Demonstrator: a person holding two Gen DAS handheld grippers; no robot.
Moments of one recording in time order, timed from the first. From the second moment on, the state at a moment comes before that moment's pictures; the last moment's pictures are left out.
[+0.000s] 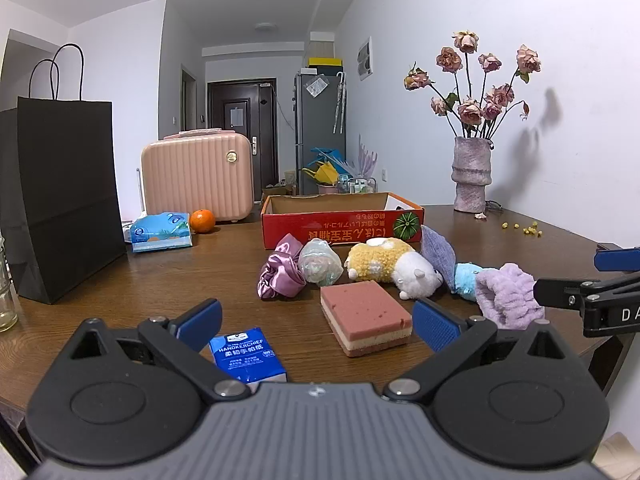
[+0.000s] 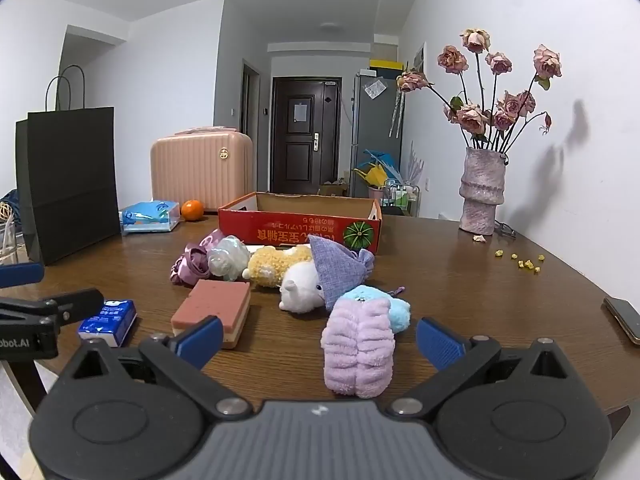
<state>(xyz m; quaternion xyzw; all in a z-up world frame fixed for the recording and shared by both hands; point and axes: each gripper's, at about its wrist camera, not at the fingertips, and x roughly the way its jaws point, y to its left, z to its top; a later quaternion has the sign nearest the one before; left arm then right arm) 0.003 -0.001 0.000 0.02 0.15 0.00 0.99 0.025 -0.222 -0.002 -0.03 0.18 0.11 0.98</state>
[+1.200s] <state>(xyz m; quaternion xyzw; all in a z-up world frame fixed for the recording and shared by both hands) 0.002 0.000 0.000 0.02 0.15 0.00 0.99 0.025 -0.223 -0.002 -0.03 0.19 0.11 0.98</state>
